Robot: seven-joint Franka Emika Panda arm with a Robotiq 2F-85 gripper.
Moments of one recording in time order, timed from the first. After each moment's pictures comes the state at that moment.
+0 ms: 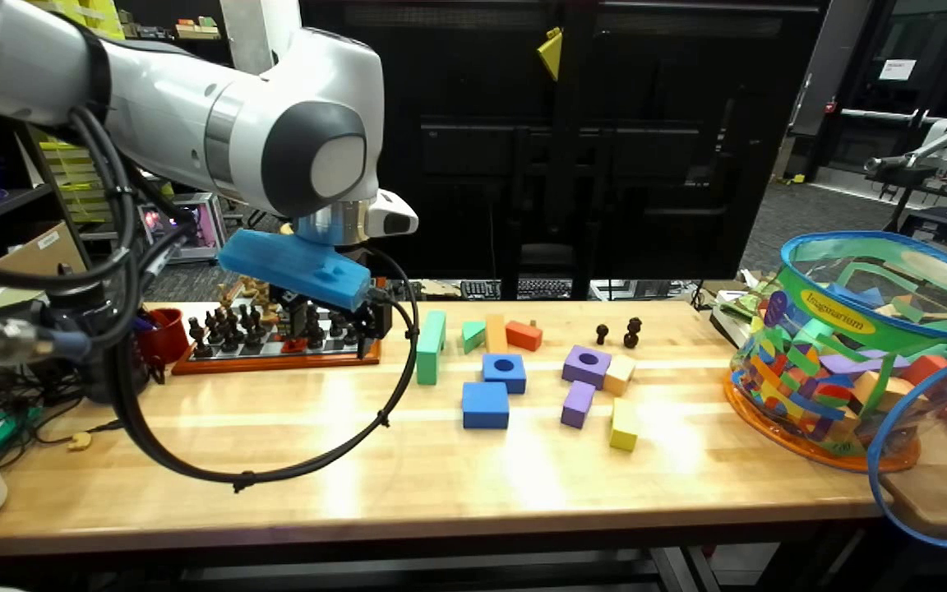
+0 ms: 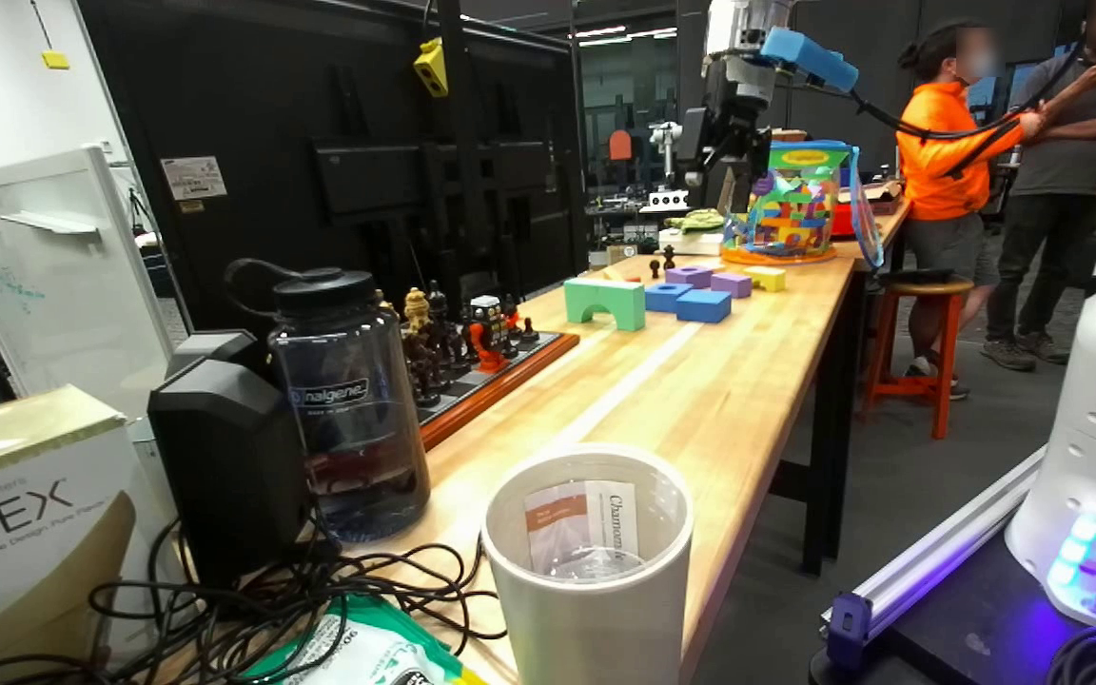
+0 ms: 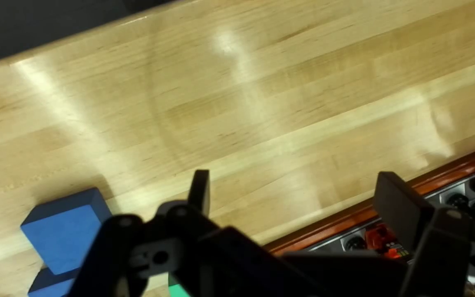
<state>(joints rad) 0.15 -0.61 0.00 -2.54 0.20 2.00 -0.06</state>
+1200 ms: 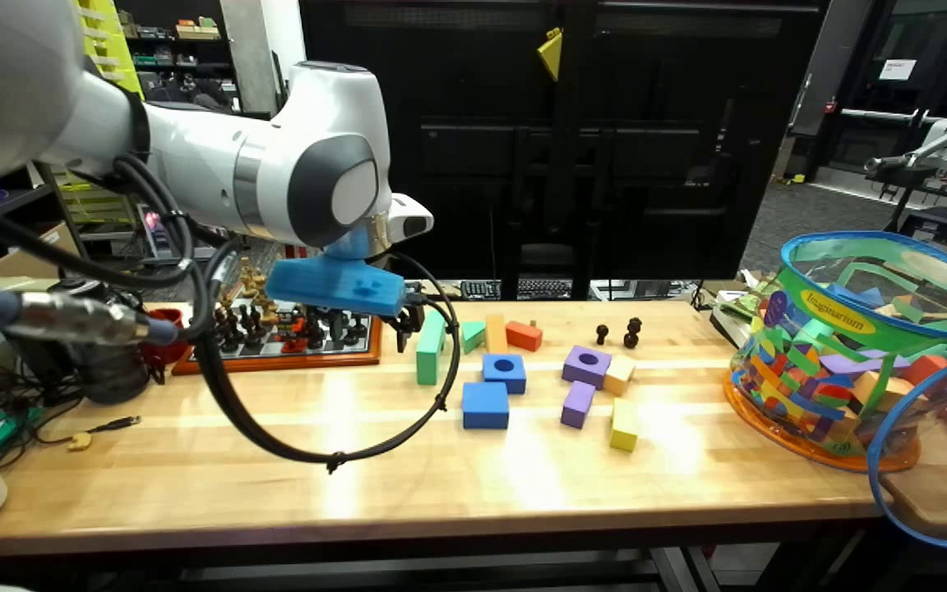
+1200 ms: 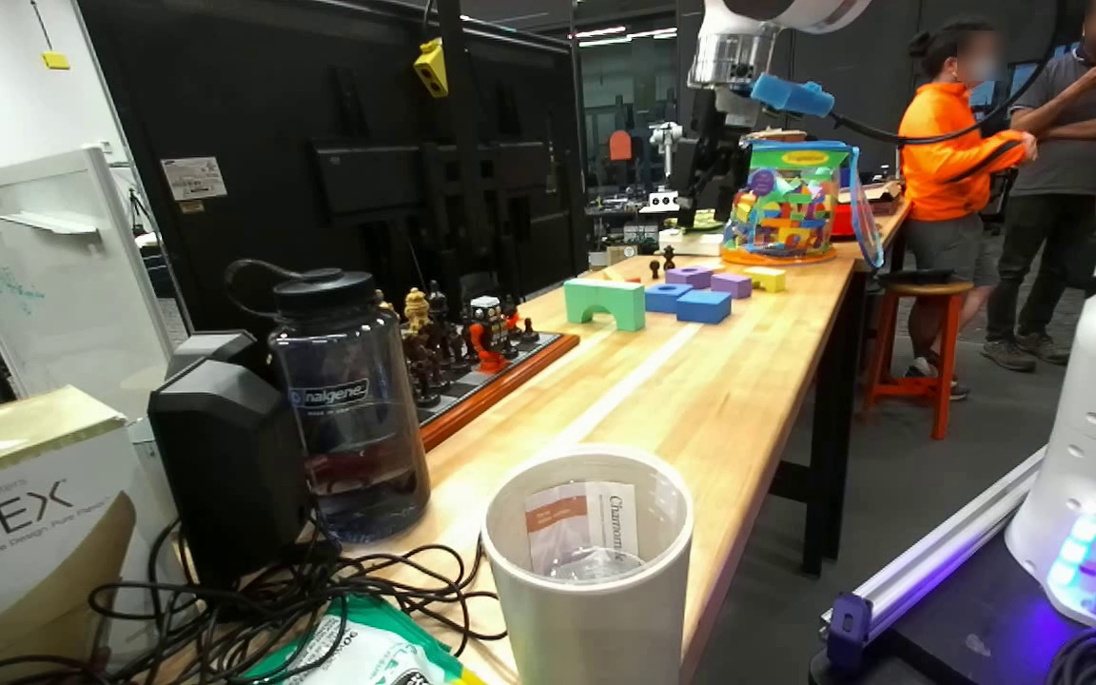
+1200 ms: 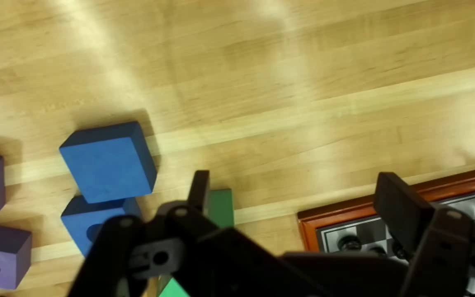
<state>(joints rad) 0.13 -0.53 0.01 -2.57 0.07 2.23 -0.13</state>
